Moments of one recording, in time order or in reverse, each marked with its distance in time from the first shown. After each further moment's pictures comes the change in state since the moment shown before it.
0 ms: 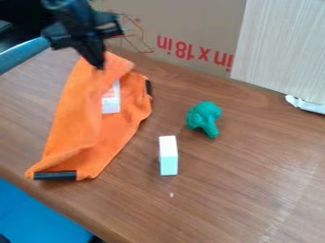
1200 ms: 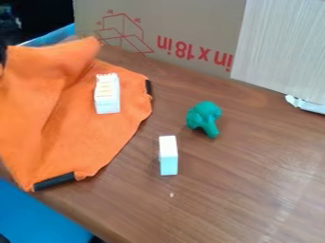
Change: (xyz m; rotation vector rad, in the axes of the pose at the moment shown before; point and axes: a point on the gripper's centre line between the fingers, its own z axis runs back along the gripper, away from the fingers) arm 0.021 0.140 0.025 0.121 0.109 0.105
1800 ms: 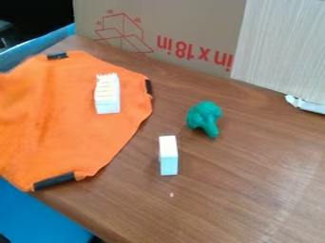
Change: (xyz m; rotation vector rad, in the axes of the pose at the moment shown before) arm -0.013 0.035 -0.010 0.168 0.000 0.128
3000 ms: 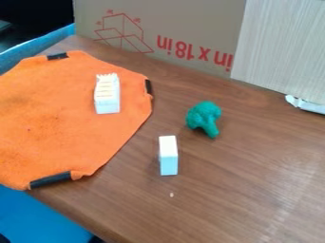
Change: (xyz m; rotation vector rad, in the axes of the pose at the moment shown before) arm 0.013 0.029 -0.002 0.136 0.069 0.075
